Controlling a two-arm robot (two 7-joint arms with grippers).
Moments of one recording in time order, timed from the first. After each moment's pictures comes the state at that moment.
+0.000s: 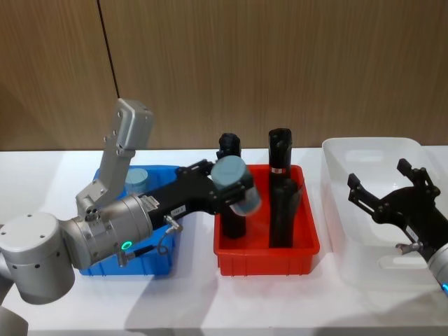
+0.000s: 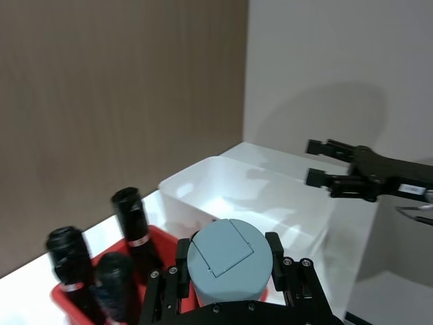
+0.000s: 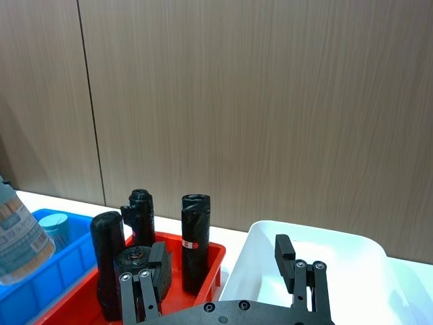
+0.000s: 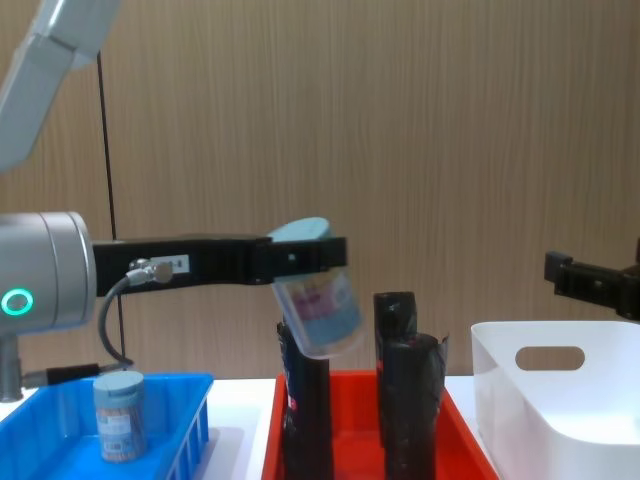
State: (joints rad) left arm -0.29 0.41 0.29 -1.60 -0.51 0.28 -0.59; right arm -0.01 0.34 -0.23 -1.77 0.29 0.03 0.07
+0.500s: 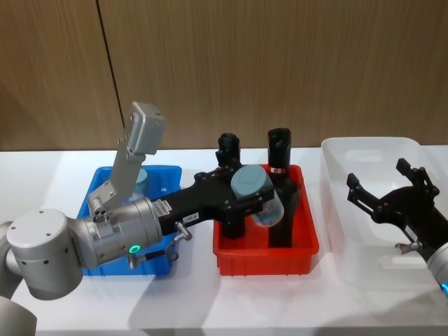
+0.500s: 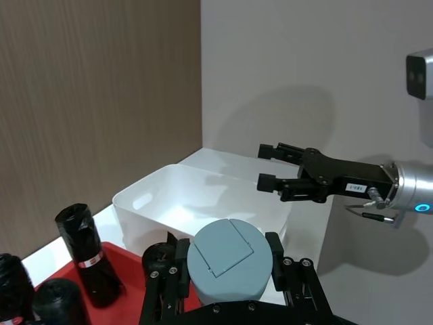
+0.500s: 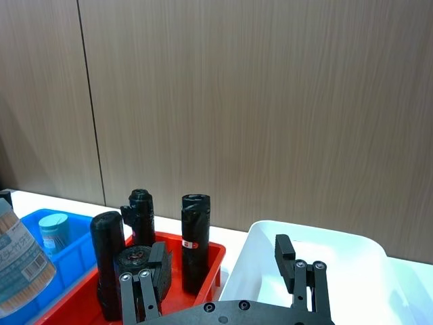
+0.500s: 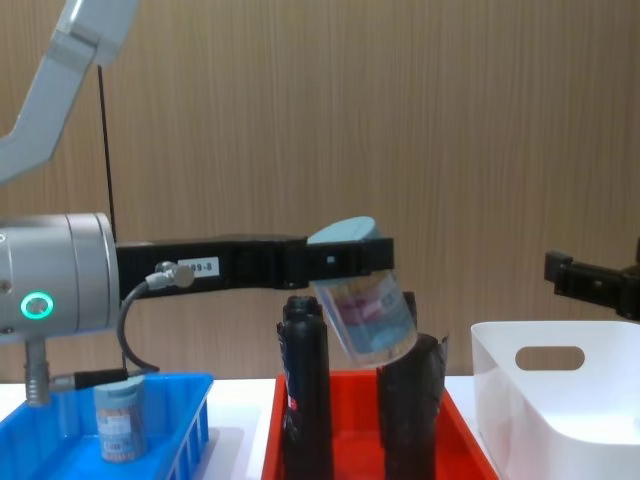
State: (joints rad) left arm -0.32 0.40 0.32 -1.56 -0.51 0.26 -0.73; right arm -0.01 0.34 -0.23 -1.77 0.29 0.03 0.07
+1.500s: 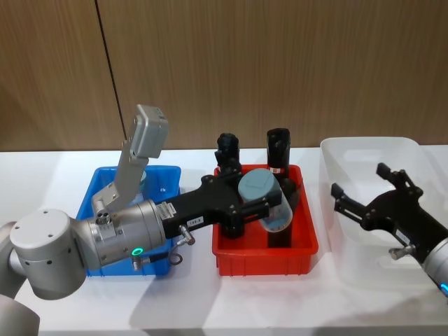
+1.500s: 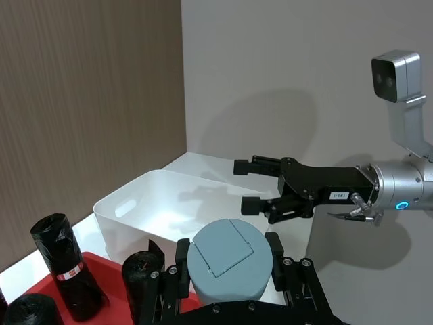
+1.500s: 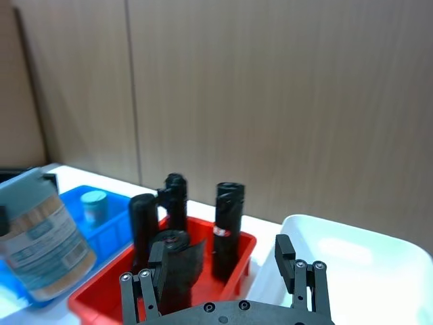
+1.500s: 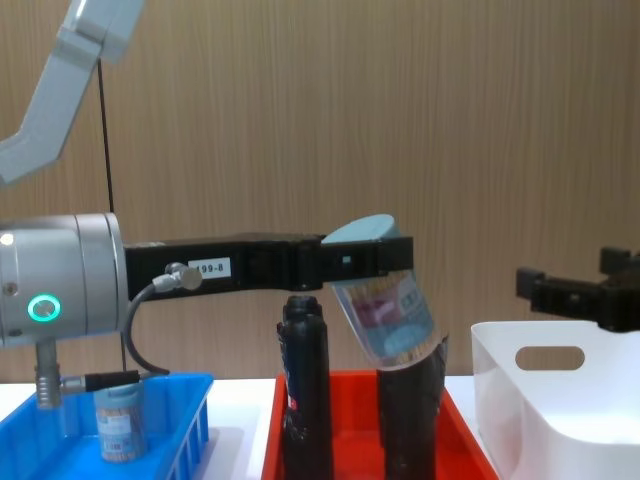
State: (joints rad) left arm -0.32 0.40 0.33 -1.55 -0.52 0.24 -0.78; right arm 0.01 0.36 -0.22 -1.77 0.30 0.10 0.21
